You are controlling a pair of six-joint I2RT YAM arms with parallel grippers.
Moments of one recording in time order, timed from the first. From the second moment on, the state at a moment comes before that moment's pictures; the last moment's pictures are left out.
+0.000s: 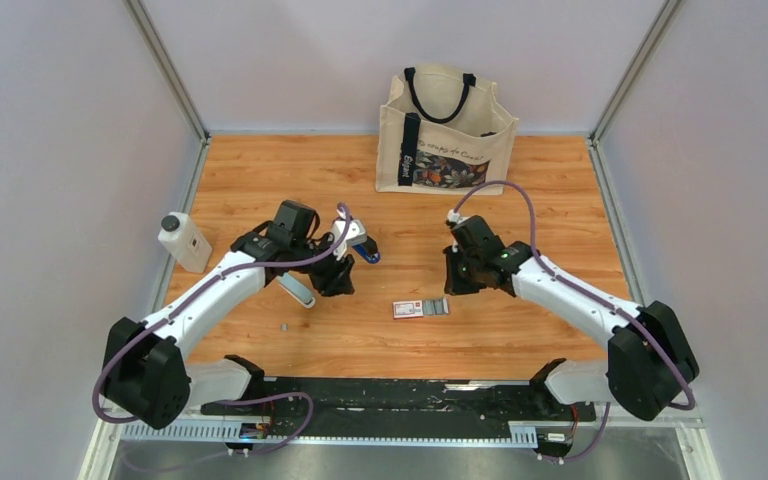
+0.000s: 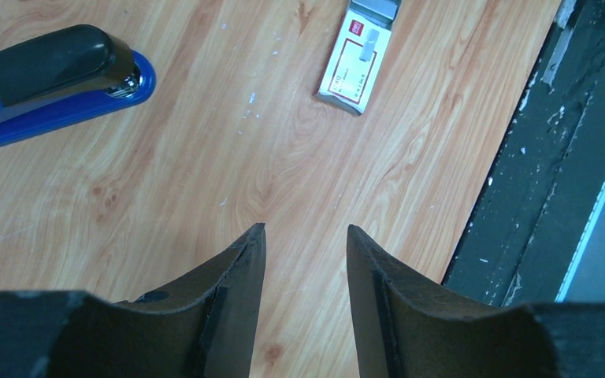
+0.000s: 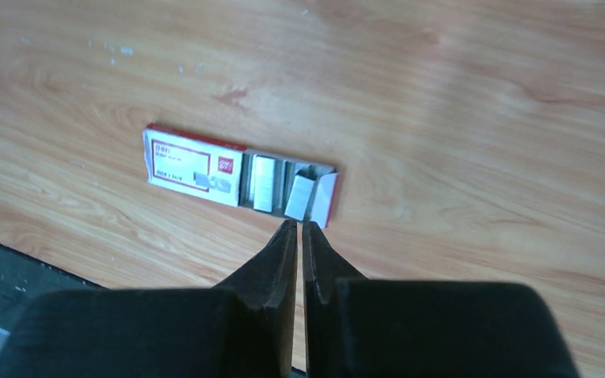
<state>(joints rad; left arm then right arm) -0.46 1.22 0.88 -0.59 0.64 0.38 0.66 1.34 0.85 -0.55 -0.05 0.47</state>
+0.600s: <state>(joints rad) -0.70 1.53 0.94 -0.58 0.45 0.49 0.51 1.35 0.65 -0.37 -0.21 0.50</state>
